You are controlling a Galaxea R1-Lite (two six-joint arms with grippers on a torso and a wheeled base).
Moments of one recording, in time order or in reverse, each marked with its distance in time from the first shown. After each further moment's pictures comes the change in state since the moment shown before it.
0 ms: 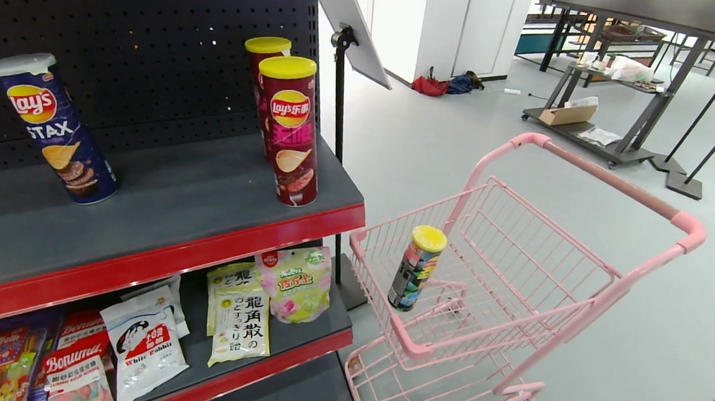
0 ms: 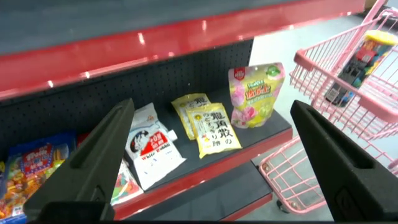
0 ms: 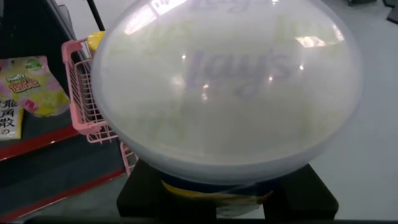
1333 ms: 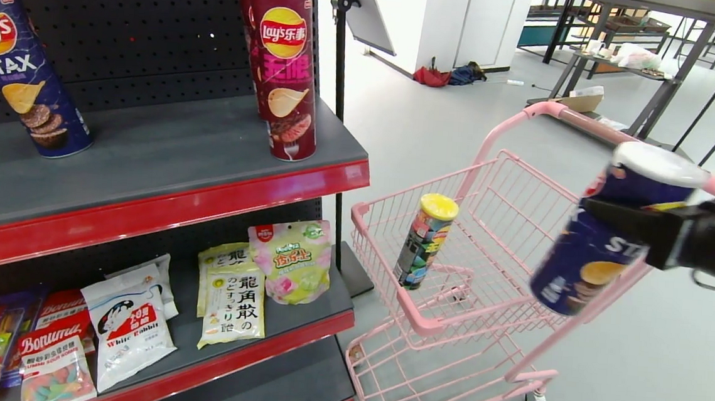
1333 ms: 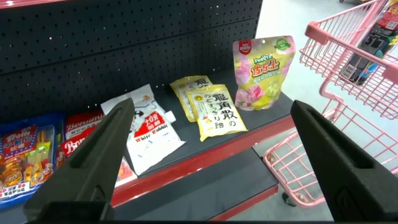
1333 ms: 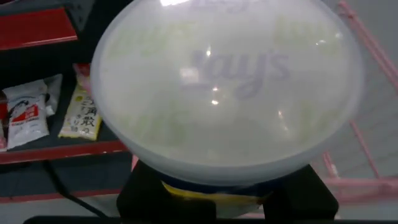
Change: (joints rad) left arm 0.000 0.000 0.000 0.000 0.004 0.000; right arm 0.301 0.651 -0.223 -0.414 0.079 0.110
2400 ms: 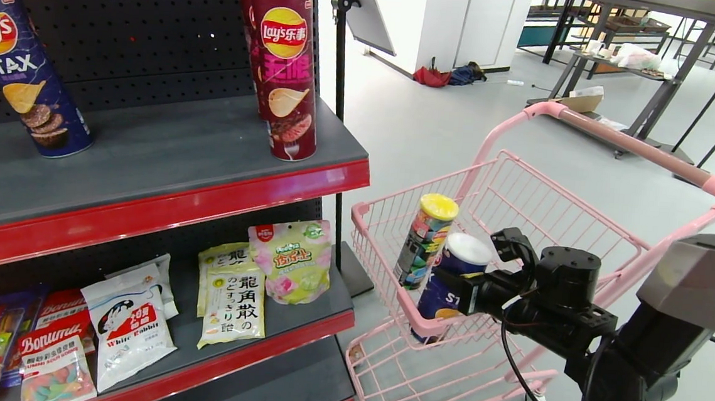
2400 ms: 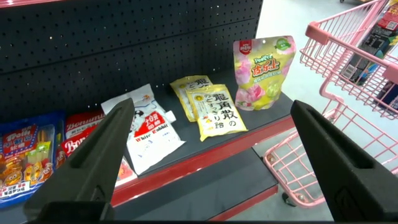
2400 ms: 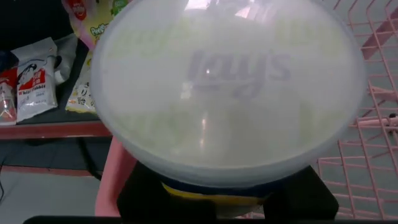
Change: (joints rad) left arm 0.000 0.000 0.000 0.000 0.001 -0.001; right arm 0.179 0.908 0.191 -1.026 0.064 0.127
